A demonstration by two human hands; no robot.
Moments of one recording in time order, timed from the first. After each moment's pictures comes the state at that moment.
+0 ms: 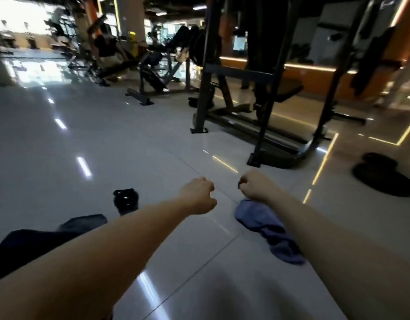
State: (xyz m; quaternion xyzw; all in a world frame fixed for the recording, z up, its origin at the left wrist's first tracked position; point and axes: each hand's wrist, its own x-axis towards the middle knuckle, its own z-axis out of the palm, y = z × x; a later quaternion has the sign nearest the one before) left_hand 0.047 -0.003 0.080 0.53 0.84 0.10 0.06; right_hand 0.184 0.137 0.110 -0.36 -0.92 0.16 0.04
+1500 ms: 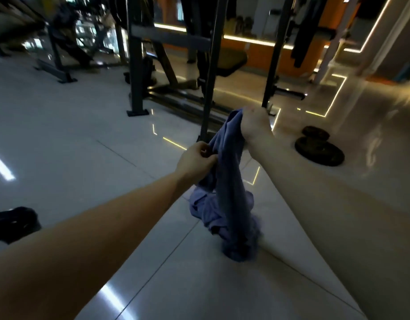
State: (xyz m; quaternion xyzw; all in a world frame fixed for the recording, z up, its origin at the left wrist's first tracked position) left_hand 0.112 0.208 0.072 0.48 0.71 0.47 0.23; right_hand 0.229 0.286 0.168 -0.47 -0.65 0.42 0.42
